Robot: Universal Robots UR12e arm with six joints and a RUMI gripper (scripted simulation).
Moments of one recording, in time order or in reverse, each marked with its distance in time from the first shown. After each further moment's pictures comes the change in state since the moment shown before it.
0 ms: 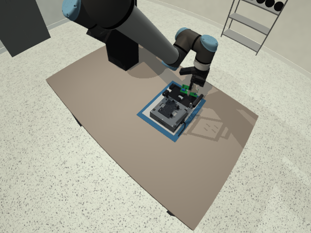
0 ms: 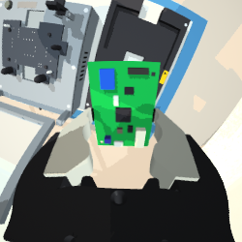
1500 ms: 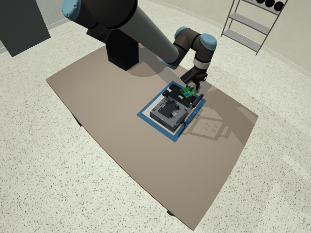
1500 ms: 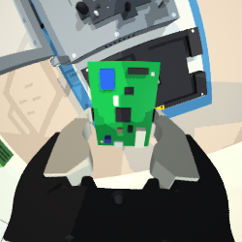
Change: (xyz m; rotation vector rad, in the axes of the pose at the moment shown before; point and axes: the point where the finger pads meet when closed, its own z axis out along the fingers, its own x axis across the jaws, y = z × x) arm -0.003 0.003 0.000 -0.006 -0.005 -0.874
